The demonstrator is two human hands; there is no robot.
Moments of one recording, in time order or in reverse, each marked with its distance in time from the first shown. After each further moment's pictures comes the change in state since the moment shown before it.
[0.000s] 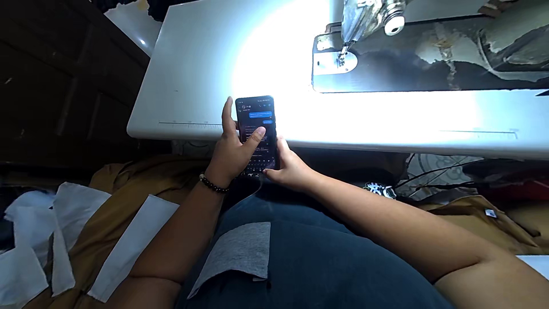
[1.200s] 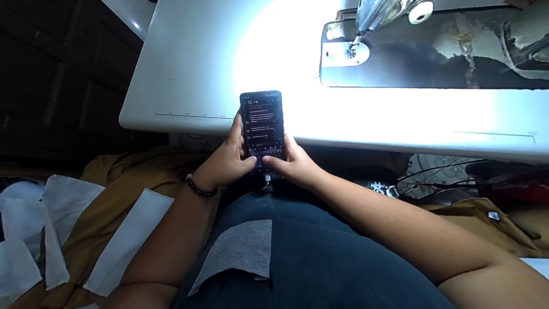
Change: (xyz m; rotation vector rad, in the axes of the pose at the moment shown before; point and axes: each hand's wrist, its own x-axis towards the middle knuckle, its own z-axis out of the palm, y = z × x) left_hand -0.006 -0.020 -0.020 -0.257 -0.428 -0.024; right_hand 0.000 0.002 -0.002 0.118 0.074 0.077
